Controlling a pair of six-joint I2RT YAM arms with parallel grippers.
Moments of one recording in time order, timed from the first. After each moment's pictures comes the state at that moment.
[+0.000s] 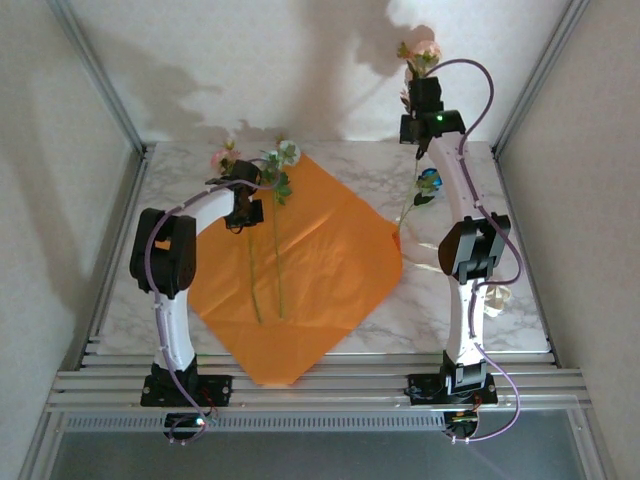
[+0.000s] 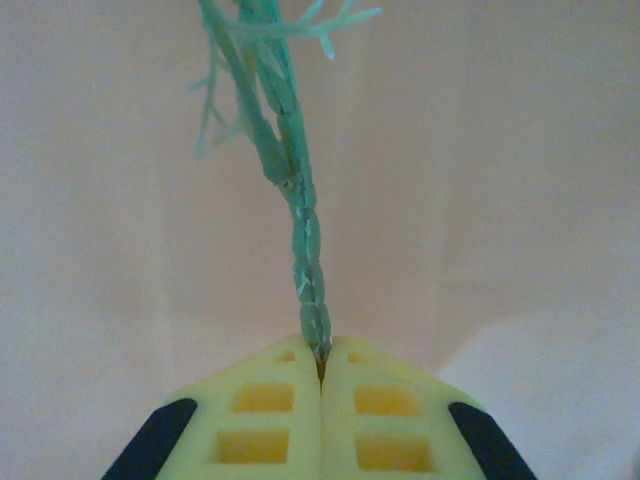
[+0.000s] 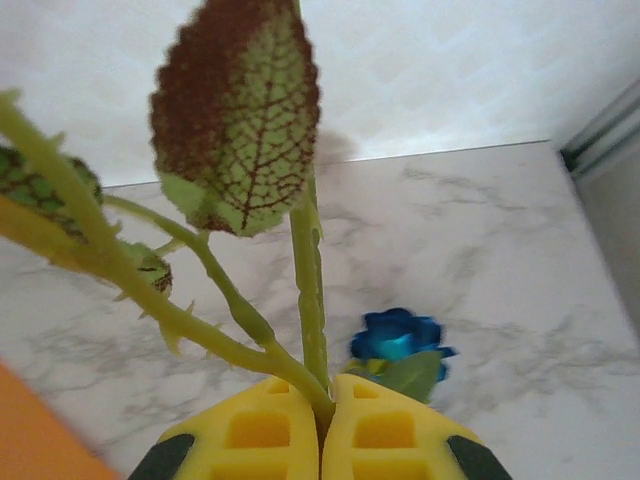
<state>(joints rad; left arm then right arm) -0.23 2.04 1.48 -0.63 -0.10 -0.39 0.23 2.20 2.37 -0.93 0.28 0.18</state>
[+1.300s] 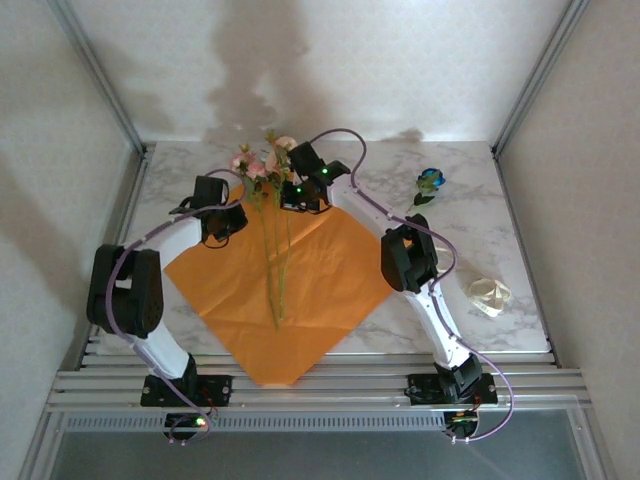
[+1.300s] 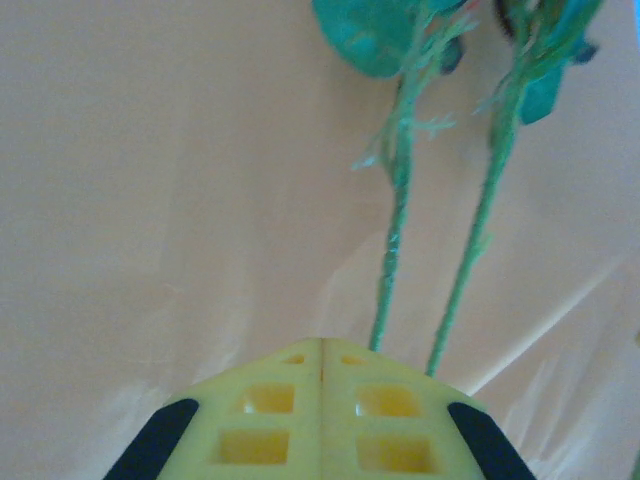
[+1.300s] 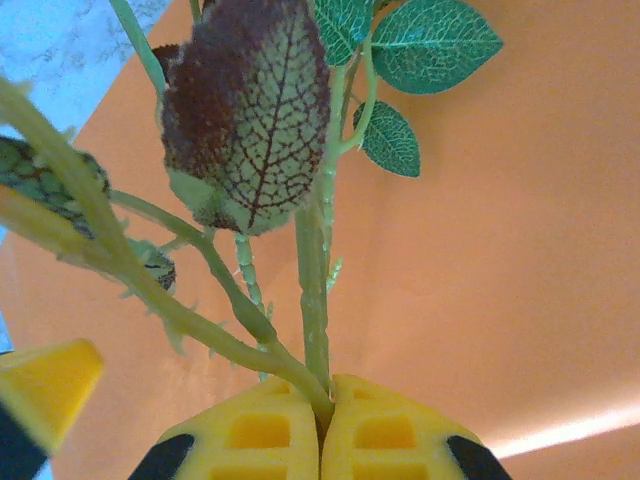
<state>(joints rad) -0.11 1.72 1.06 -0.28 0.21 -0.68 0.69 2.43 2.27 -0.81 -0.24 0.62</state>
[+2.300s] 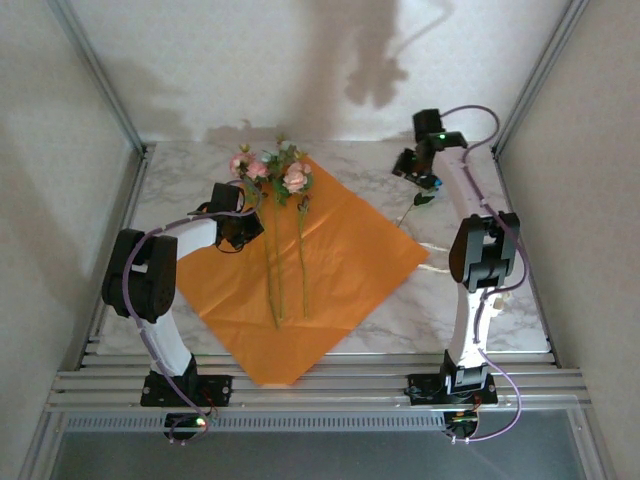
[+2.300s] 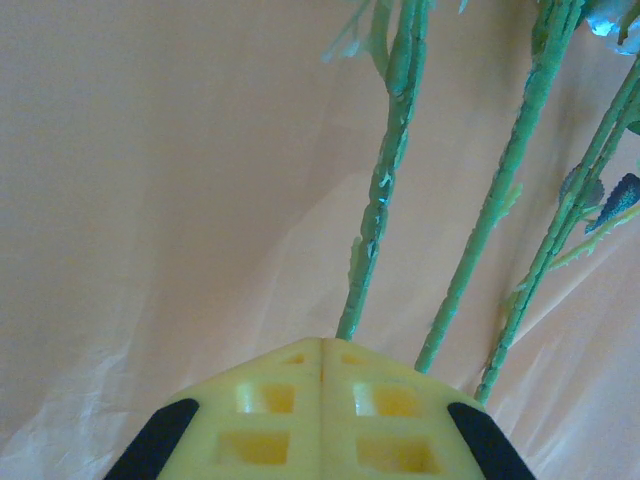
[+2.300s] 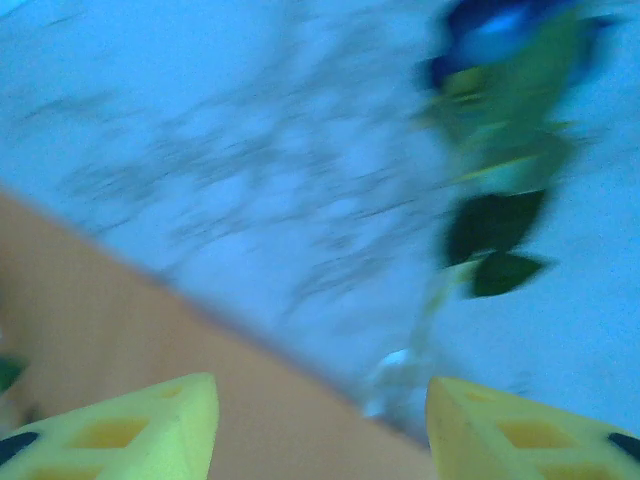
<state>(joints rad) -0.17 1.82 1.06 -0.21 0.27 -0.79 0.16 2.10 1.99 -0.99 0.02 0.53</state>
